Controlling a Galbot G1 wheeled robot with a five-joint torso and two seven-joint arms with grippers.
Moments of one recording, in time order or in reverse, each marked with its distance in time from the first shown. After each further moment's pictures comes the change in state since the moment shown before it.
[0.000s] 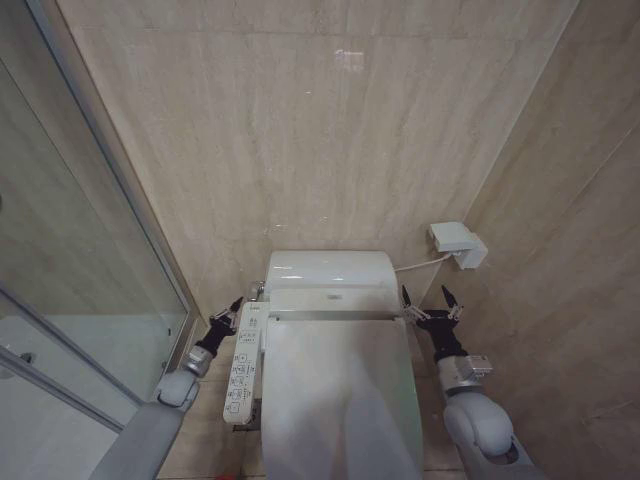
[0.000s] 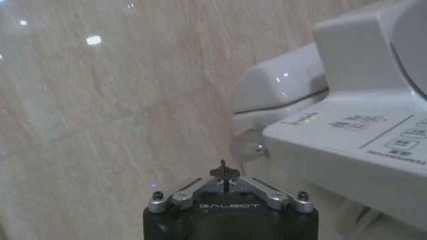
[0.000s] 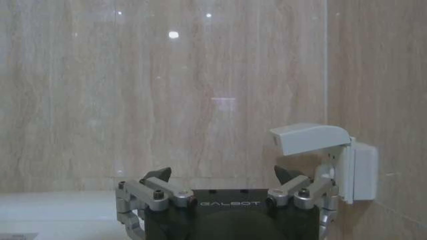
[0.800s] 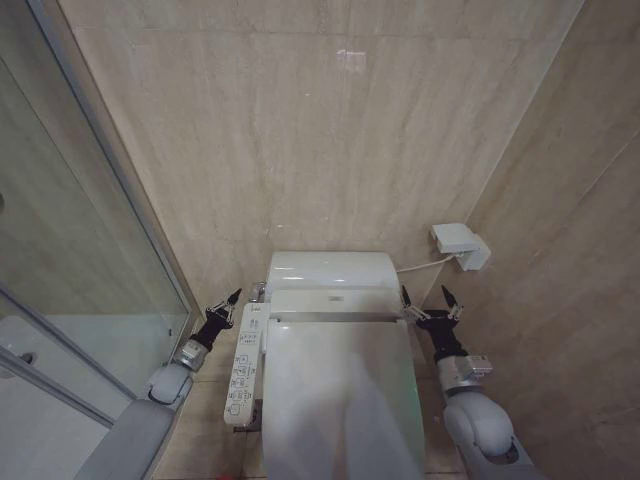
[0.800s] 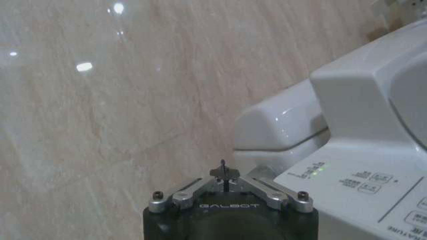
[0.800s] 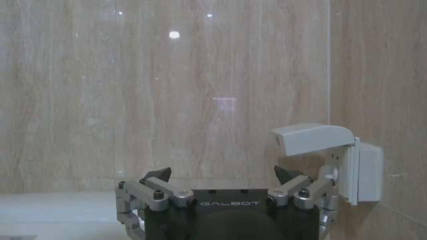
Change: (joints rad) left arm 0.020 0.047 0.011 -0.121 0.003 0.005 0.010; right arm 0.000 0.000 0.000 0.000 0.000 0.000 0.000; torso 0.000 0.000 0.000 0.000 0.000
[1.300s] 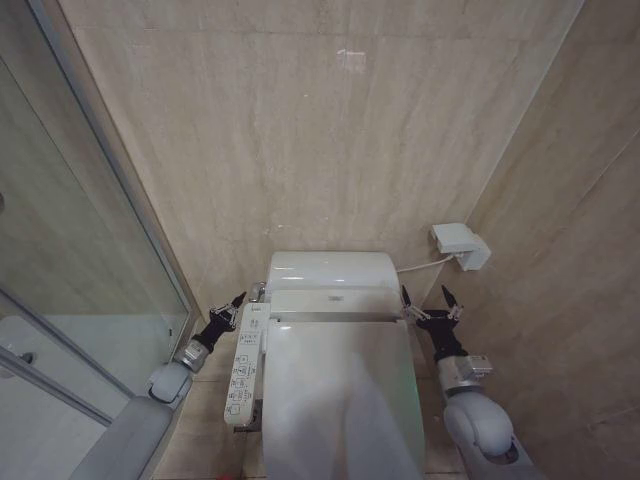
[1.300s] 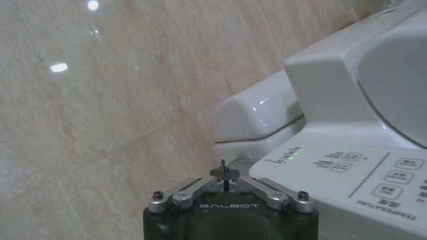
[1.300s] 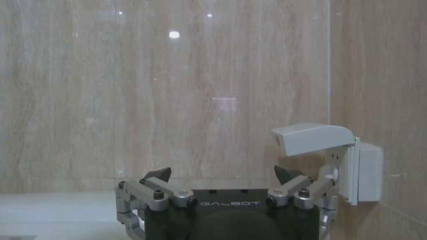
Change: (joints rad) left arm -0.034 0.013 0.057 0.051 0.020 -0.025 0.021; right arm 0.000 0.000 0.000 0.000 0.000 0.000 0.000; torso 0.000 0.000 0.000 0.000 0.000
